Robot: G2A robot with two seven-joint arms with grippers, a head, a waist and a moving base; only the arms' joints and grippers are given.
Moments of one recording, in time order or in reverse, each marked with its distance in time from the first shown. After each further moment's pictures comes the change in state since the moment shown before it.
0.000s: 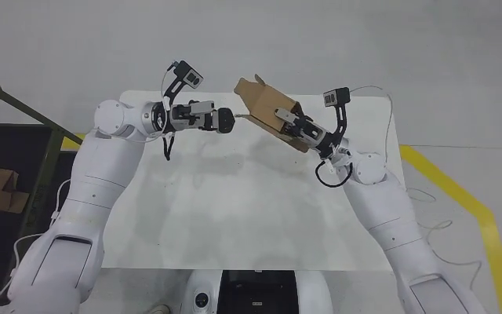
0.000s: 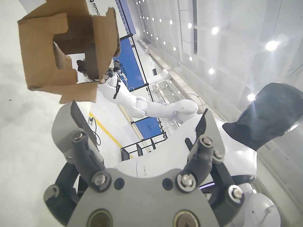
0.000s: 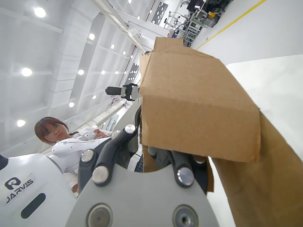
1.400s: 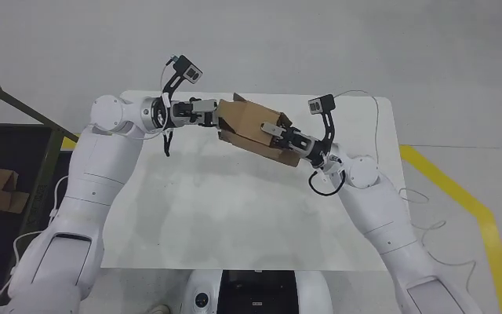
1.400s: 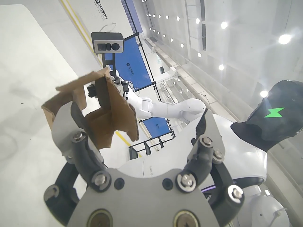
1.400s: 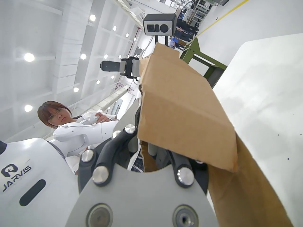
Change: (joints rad) left arm -0.019 -0.004 -0.012 -0.009 0.063 -0.013 0.007; right arm -0.010 -0.007 -0.028 -0.030 0.011 0.000 0.067
